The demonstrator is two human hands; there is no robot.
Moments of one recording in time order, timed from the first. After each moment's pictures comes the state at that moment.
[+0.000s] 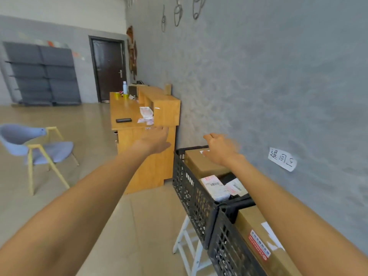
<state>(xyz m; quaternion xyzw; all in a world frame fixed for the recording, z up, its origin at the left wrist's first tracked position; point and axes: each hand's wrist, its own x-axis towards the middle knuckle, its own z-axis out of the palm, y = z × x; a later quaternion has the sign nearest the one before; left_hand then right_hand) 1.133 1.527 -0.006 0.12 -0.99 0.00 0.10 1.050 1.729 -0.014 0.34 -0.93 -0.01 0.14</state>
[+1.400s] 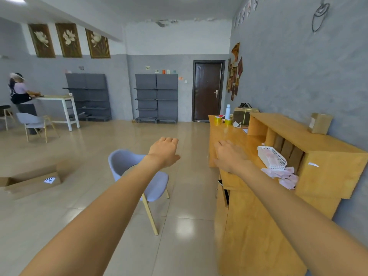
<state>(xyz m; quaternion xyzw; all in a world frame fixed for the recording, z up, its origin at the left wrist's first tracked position) 0.962 0.731 -0.007 0.35 -0.93 0.05 0.11 0.787 0.863 -0.013 0.55 -0.81 0.04 0.17</state>
